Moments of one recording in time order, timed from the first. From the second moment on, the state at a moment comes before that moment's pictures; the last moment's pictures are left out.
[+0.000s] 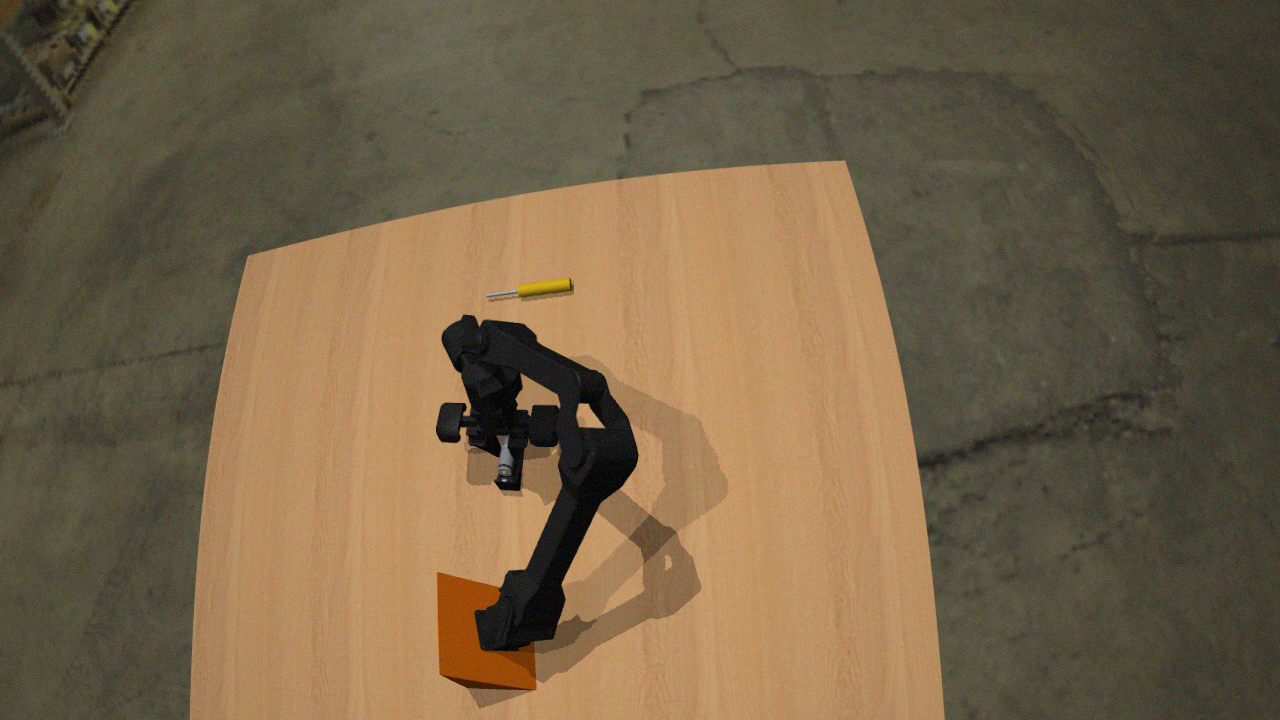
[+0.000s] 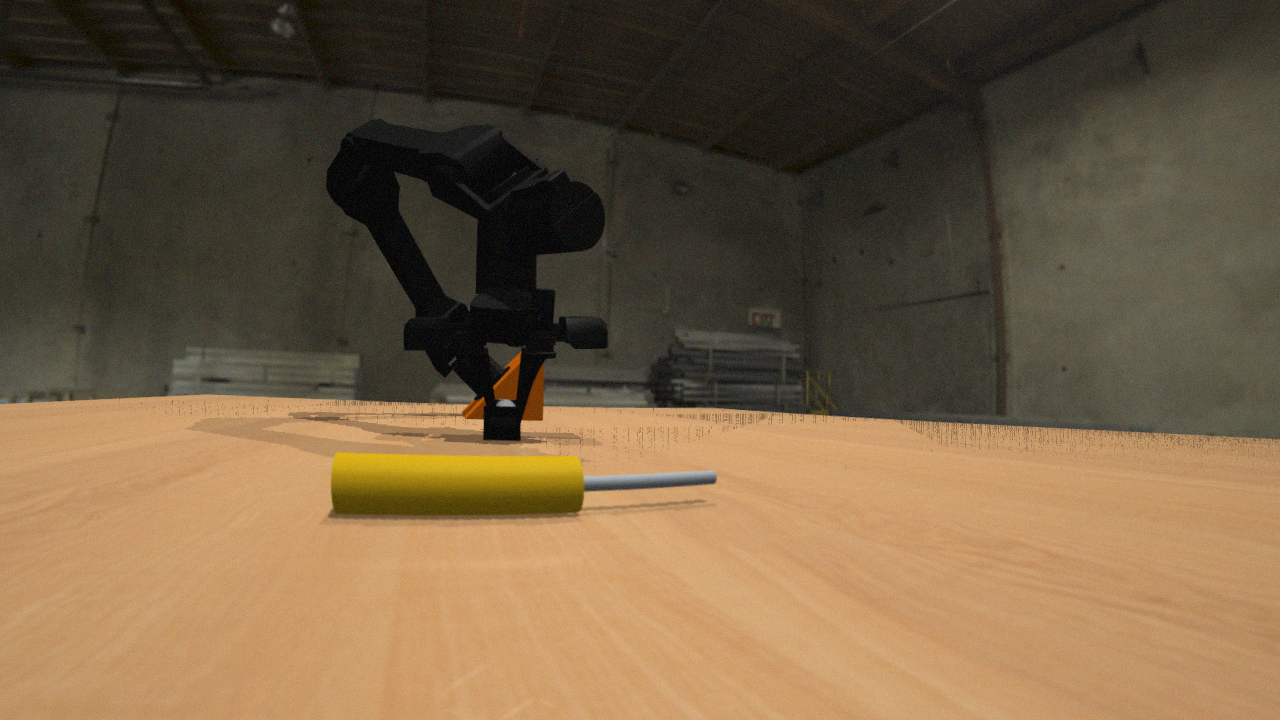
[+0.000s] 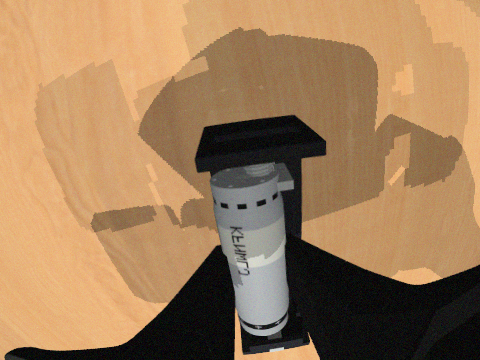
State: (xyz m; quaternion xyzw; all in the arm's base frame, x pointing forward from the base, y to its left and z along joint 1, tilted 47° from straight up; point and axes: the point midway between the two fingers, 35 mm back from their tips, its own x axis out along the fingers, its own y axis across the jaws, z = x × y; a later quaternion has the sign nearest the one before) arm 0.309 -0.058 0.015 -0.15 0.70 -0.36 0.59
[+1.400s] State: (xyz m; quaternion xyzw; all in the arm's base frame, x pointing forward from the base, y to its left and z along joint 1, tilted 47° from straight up) arm 0.302 -0.061 0.014 -0.18 0.65 -0.34 0.66
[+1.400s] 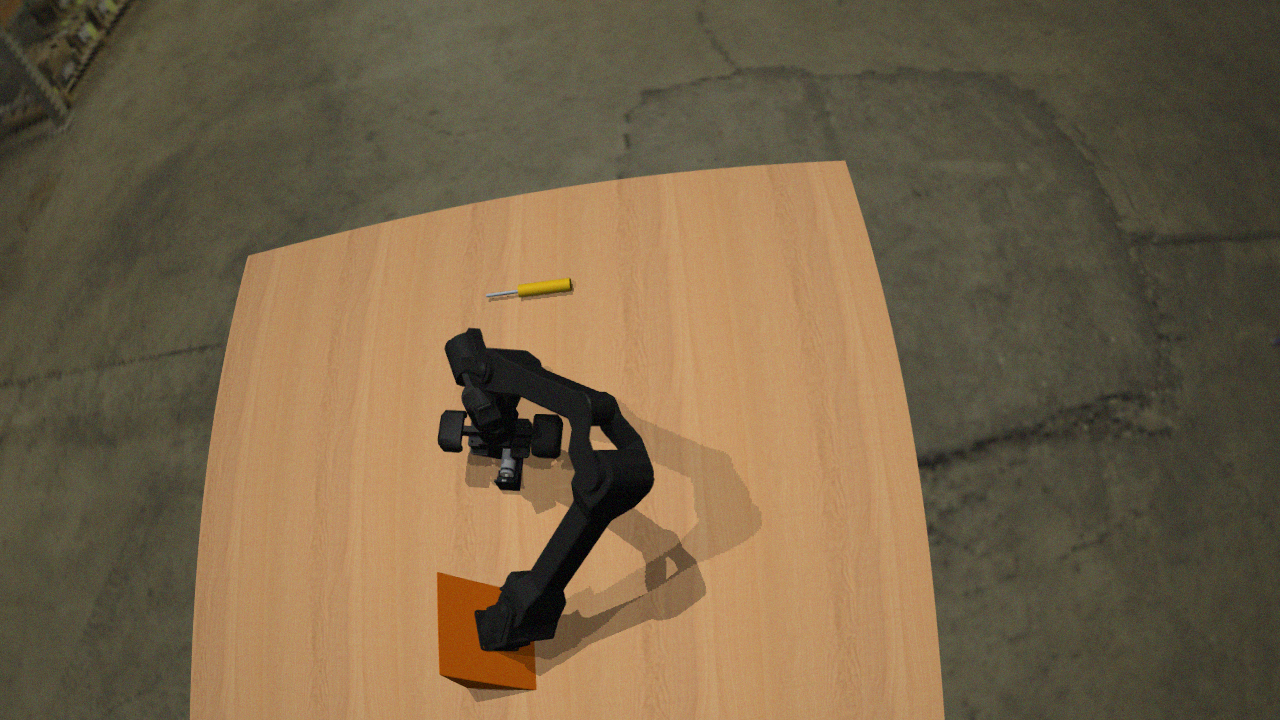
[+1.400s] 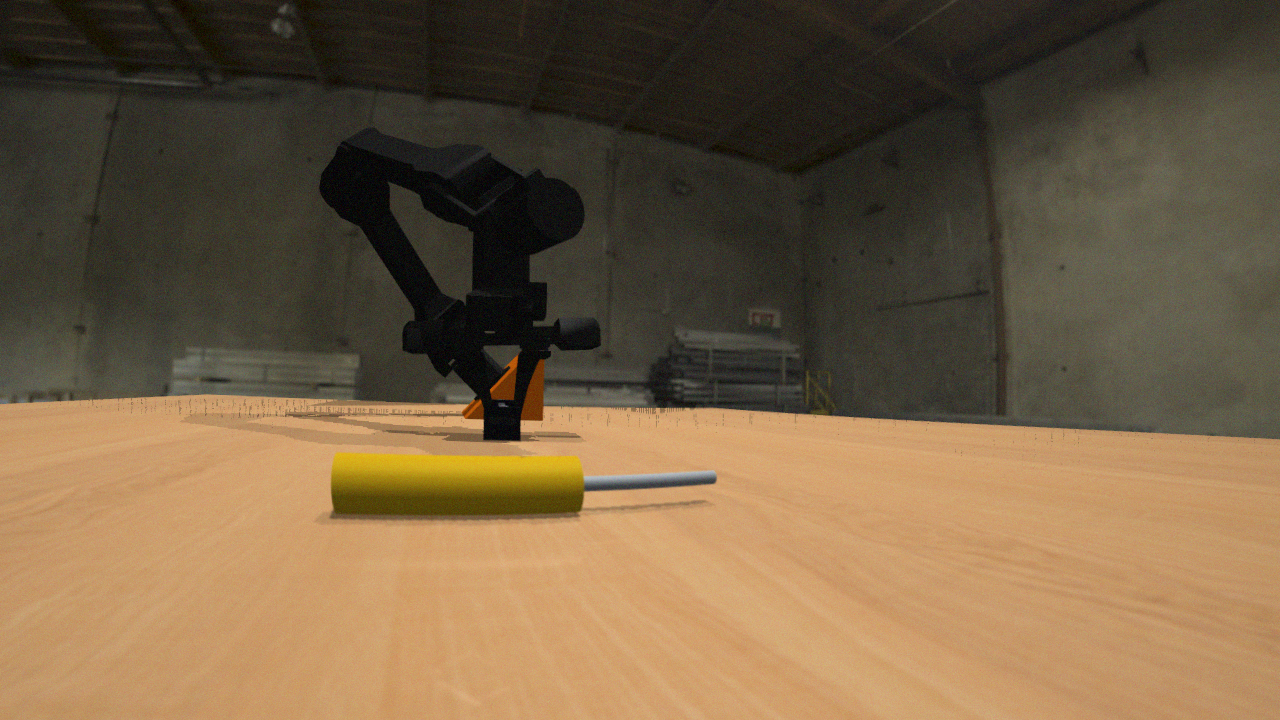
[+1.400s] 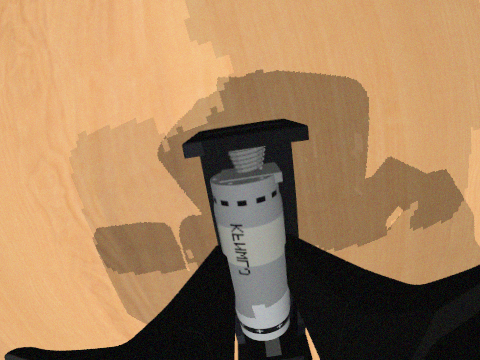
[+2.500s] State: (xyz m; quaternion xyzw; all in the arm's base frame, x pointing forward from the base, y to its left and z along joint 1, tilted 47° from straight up) arm 0.290 -0.060 0.013 -0.18 0.64 -0.34 0.66
